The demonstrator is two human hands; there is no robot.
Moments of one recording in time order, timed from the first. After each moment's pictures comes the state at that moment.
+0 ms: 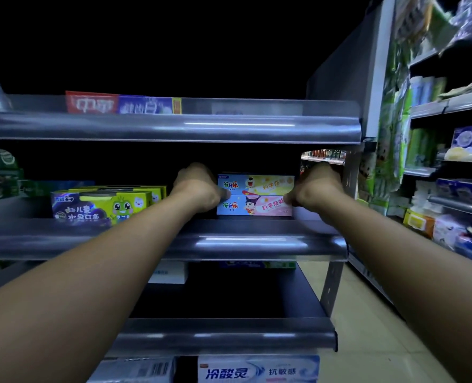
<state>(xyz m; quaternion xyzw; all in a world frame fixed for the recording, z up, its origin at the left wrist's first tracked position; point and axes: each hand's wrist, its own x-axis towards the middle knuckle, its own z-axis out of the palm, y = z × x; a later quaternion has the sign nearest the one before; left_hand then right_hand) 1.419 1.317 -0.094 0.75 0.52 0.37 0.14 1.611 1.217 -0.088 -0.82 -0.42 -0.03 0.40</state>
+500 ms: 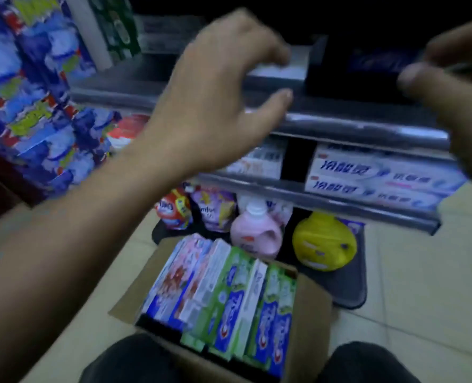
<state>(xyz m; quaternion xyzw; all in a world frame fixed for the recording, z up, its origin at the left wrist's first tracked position) 1.223 1.181 -0.268 0.85 0.30 0.41 -0.11 1.482 1.117 -0.283 -0.64 -0.56 0.08 0.52</state>
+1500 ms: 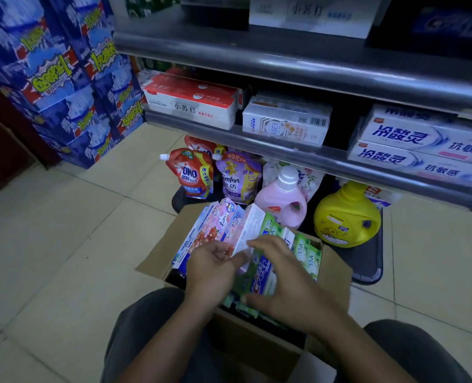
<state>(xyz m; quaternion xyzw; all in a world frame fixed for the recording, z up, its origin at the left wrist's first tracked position) 1.136 1.058 -0.550 0.40 0.67 0.41 0.47 1.309 1.035 -0.533 -0.52 -0.74 0.35 0.24</state>
